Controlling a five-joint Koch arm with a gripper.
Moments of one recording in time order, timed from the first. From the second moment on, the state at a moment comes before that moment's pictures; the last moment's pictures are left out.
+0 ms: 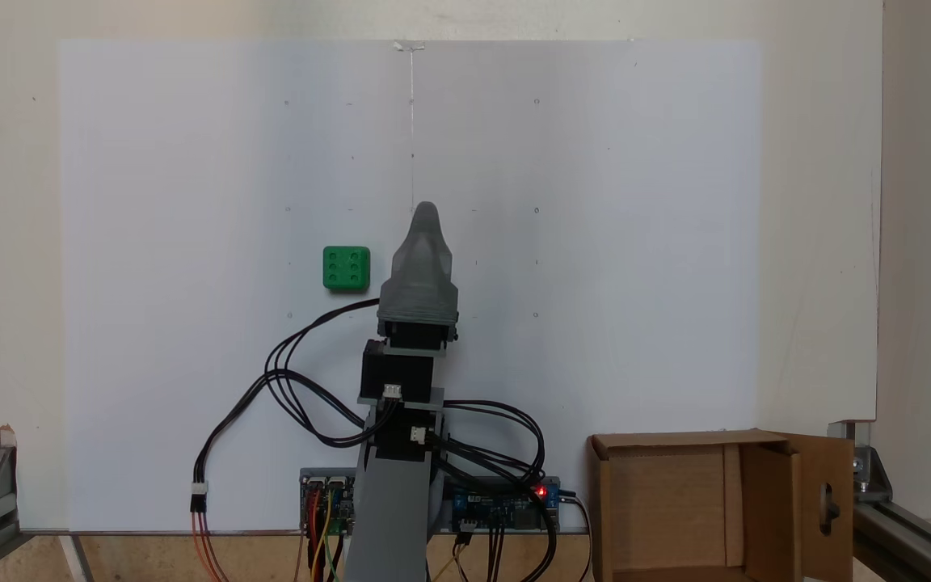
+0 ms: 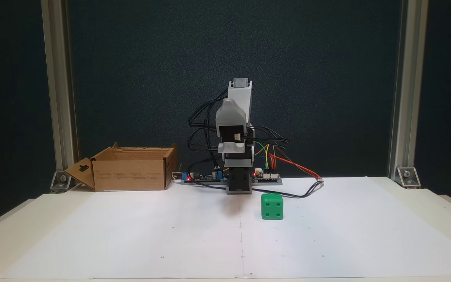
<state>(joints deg) 5.1 129.4 176.4 -86.8 0.7</state>
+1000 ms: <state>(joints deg) 0.4 129.4 126.2 20.7 1.8</state>
